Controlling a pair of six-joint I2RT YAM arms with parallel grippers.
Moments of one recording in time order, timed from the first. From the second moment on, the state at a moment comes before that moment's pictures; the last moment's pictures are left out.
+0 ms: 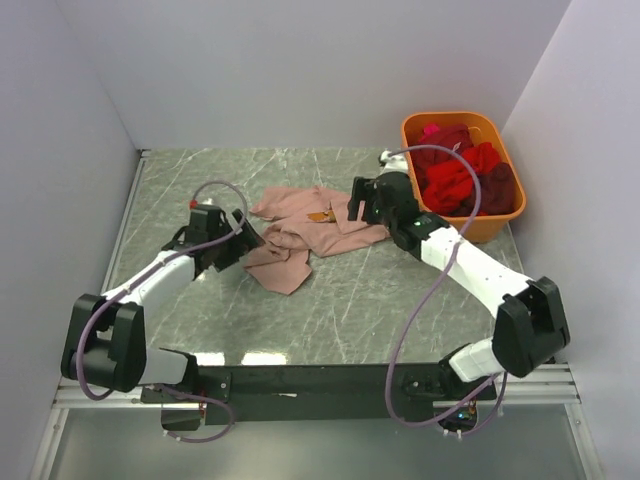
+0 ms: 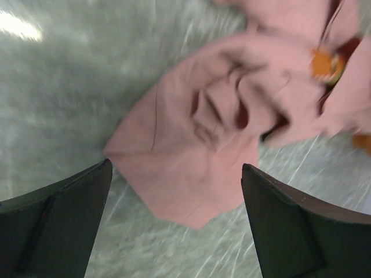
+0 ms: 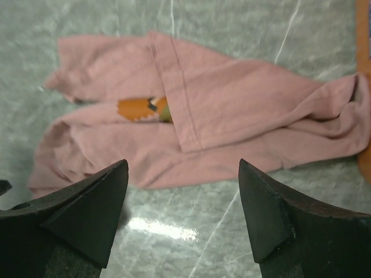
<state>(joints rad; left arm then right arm) -0.21 1.33 0.75 -0.18 0.12 -0.77 0.50 1.41 1.07 -0.15 0.22 0.40</state>
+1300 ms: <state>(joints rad) -0.29 1.54 0.85 -0.20 -0.11 -0.76 0.56 1.99 1.41 -0.31 0.47 0.32</state>
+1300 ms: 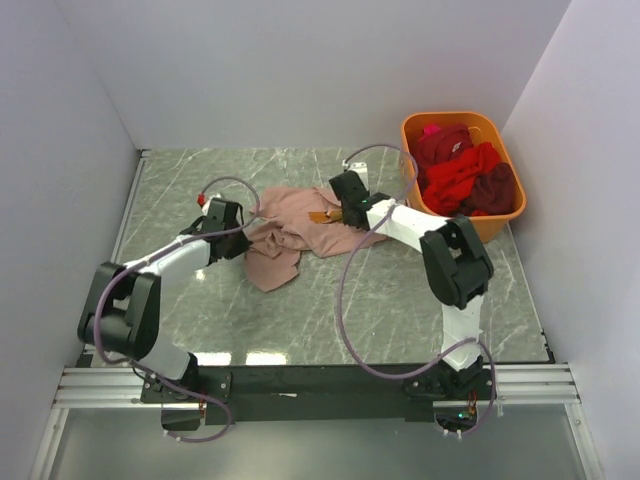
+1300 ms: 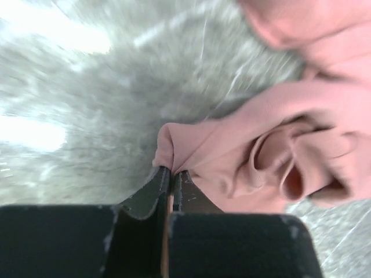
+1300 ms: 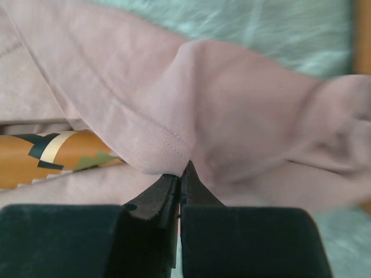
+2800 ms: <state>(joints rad) -0.18 1.07 1.57 -0.25 -0.66 -0.54 0.49 1.04 1.50 -0.43 0.34 0.28</state>
